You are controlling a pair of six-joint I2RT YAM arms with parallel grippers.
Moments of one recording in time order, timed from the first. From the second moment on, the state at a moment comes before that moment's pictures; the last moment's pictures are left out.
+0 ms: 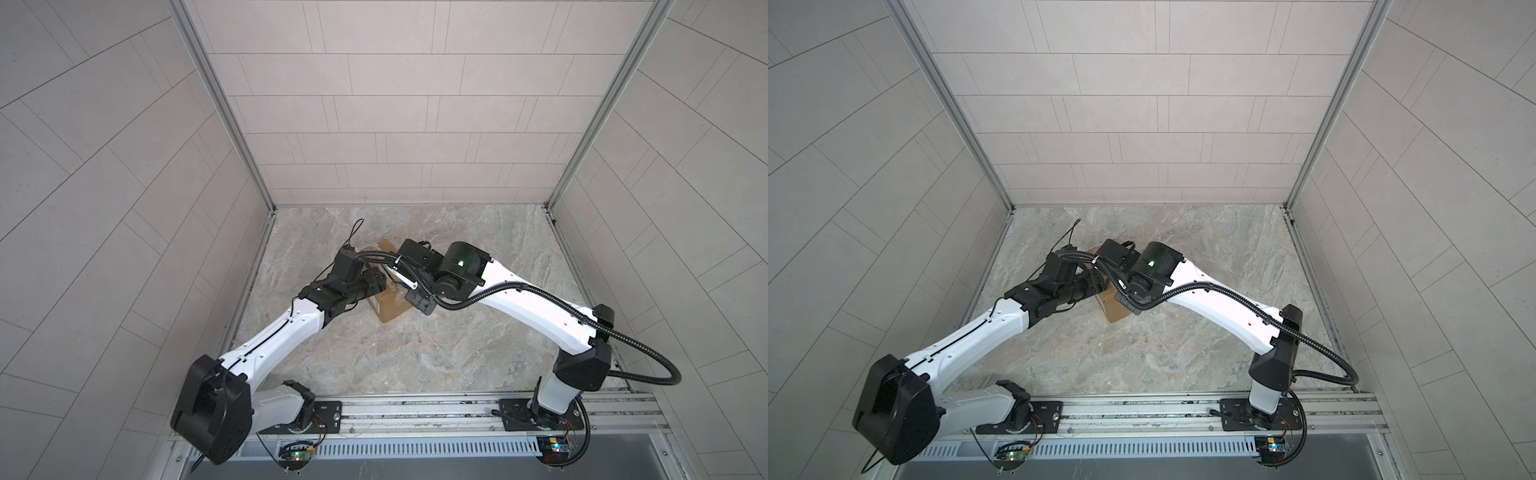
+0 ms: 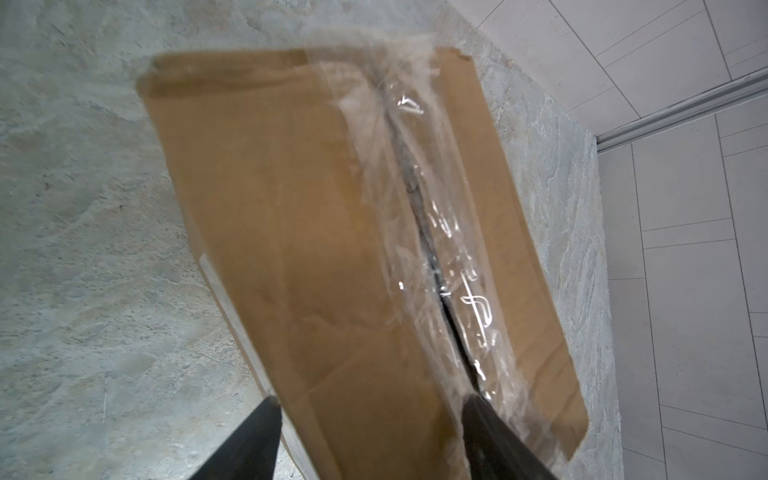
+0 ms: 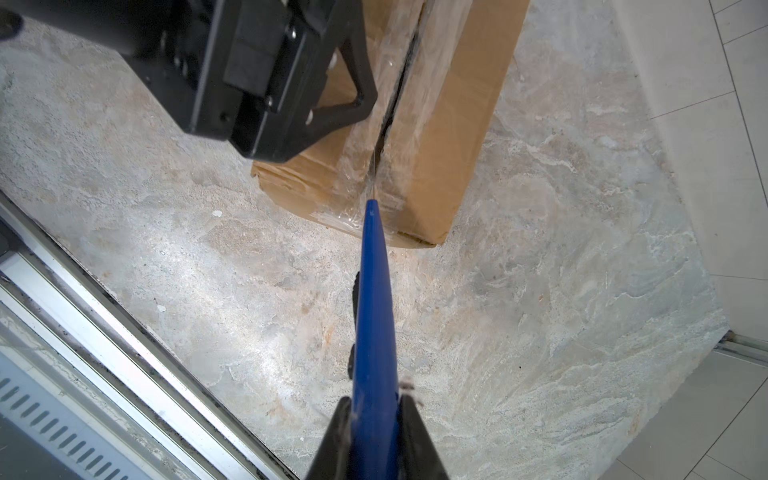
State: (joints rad) left arm -0.49 1.24 0.82 -0.34 0.04 -0.79; right arm 1.01 1.72 1.92 -1.40 0.29 0.06
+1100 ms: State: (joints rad) left arm -0.54 1.24 0.78 -0.29 -0.06 -0.90; right arm 1.01 1.77 1.98 -1.46 0.24 0.17
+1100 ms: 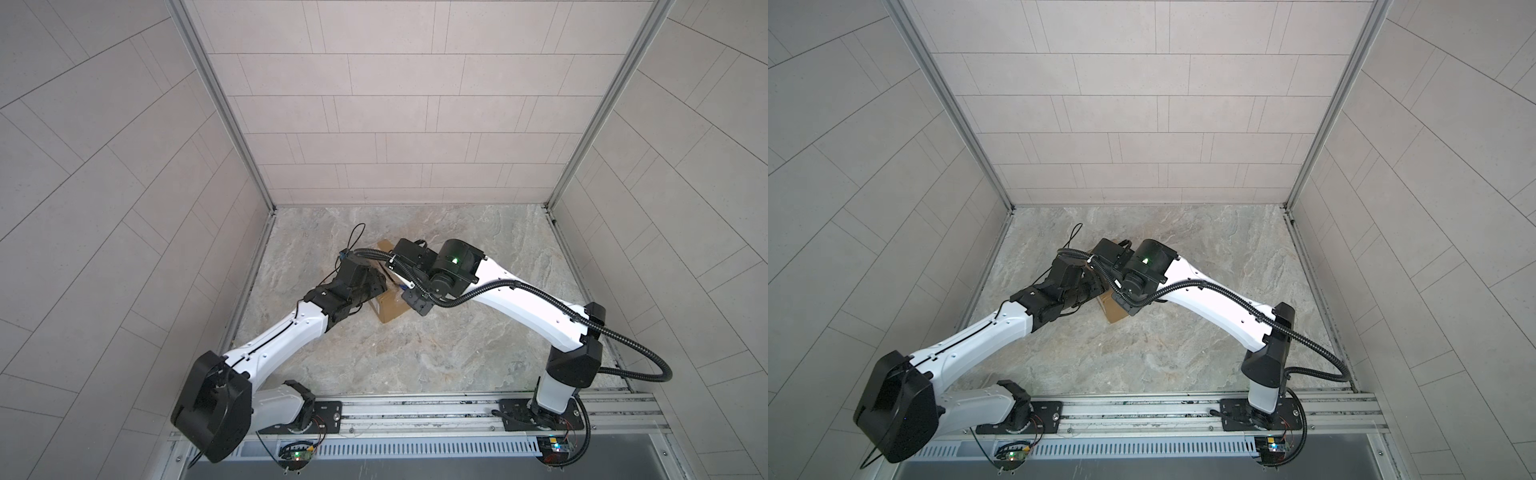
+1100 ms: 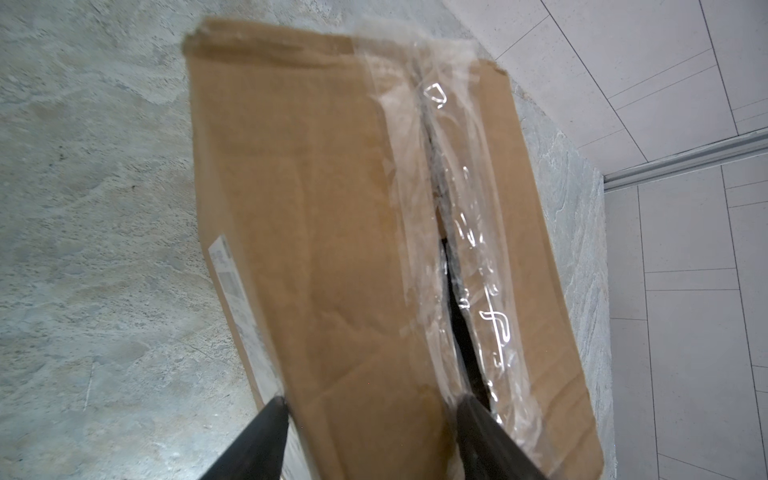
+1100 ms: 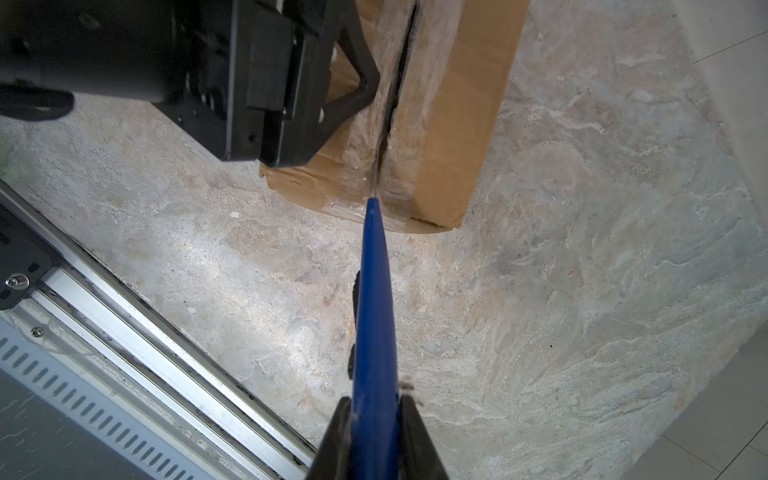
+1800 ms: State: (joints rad) left arm -0.54 1.23 0.77 -0.28 -0.07 -0.93; right arm 1.01 1.77 2.01 -1.51 0.23 0.19
